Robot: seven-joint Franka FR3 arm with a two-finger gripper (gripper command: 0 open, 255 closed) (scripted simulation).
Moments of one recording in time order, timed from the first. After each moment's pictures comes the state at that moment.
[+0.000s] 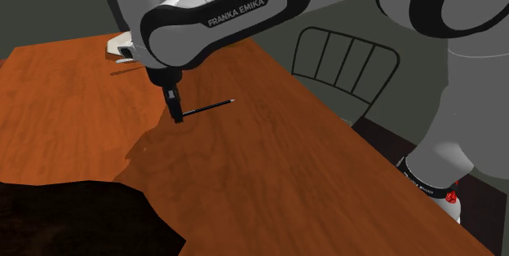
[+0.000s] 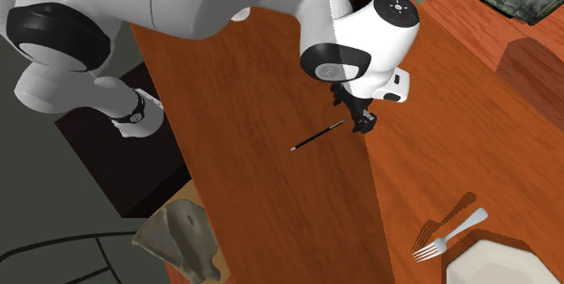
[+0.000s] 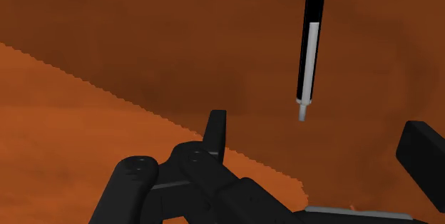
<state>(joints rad) 0.46 0.56 0.23 -1.41 -0.16 2.00 -0.51</state>
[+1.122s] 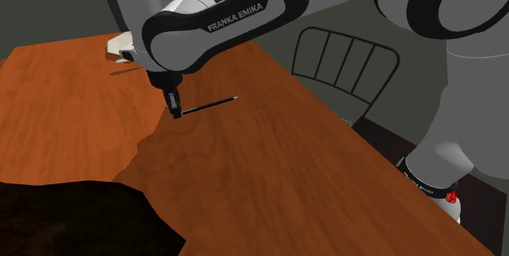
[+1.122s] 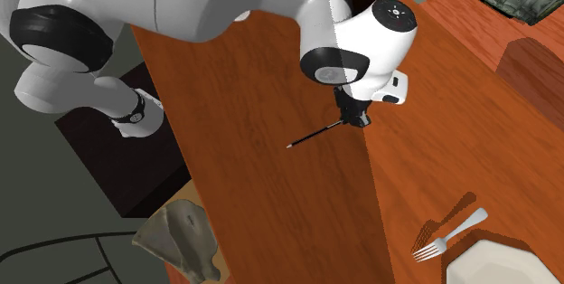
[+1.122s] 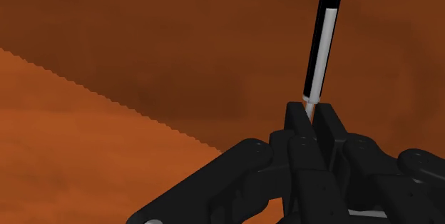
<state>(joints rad) 0.46 0.57 0.23 -1.41 -0.16 2.02 -0.51</state>
